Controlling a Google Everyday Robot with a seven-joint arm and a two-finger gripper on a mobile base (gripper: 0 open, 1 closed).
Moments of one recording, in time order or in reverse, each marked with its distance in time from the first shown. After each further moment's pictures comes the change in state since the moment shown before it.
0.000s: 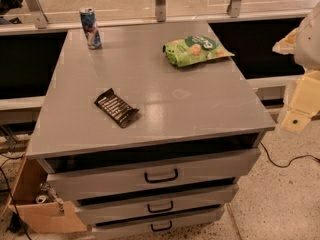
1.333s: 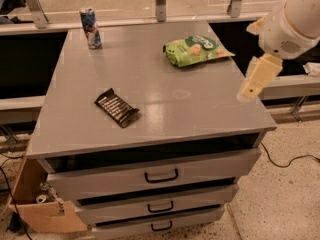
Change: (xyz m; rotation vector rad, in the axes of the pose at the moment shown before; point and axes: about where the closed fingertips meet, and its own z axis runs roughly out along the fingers) arm -0.032 -0.097 0.055 0.156 -0.164 -0.024
